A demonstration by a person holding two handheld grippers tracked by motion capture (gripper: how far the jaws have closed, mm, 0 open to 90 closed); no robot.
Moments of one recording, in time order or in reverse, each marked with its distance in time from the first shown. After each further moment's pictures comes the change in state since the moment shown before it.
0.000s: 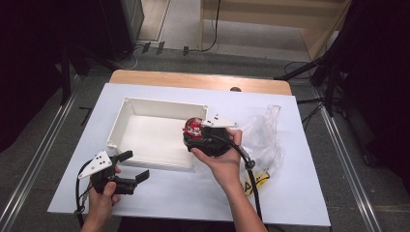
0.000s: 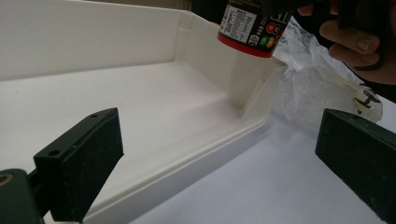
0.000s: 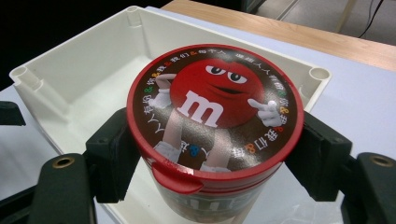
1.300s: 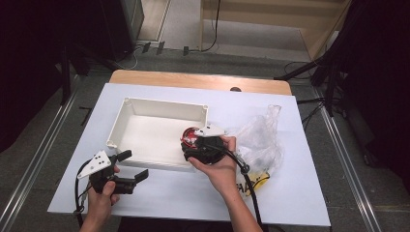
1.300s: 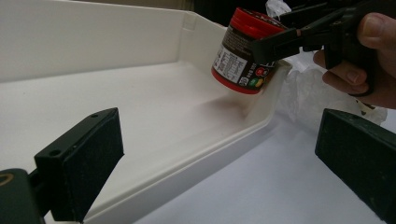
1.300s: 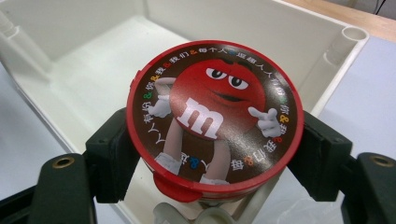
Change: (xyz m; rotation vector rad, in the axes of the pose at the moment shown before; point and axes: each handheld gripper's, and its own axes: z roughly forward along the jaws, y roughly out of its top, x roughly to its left) left arm 0.002 0.000 -0.001 0.001 0.011 0.007; right arm 0.007 -0.026 0.018 0.074 -0.016 -0.072
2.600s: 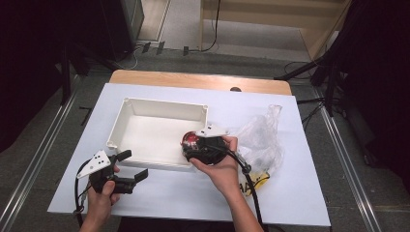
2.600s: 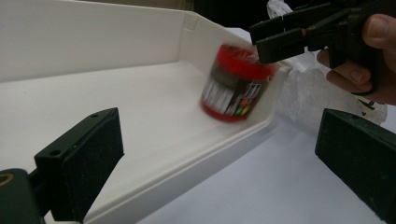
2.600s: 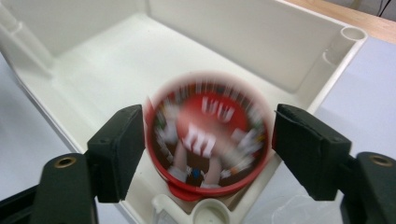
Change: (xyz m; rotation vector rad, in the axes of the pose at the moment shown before) left arm 0.001 0.000 0.000 -0.001 -0.001 -0.007; right arm -0.003 -0.001 -0.004 0.002 0.013 -0.009
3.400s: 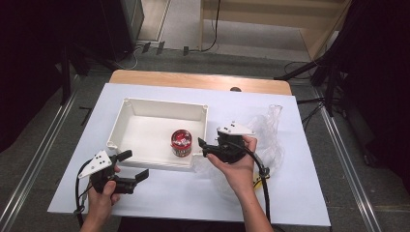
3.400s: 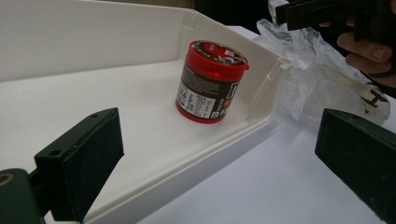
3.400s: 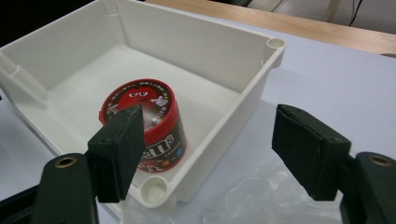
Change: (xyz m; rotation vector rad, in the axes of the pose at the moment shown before) left arm -0.001 -0.001 0.002 0.006 0.002 0.007; right arm -0.034 -0.005 -0.036 -0.082 -0.021 0.105
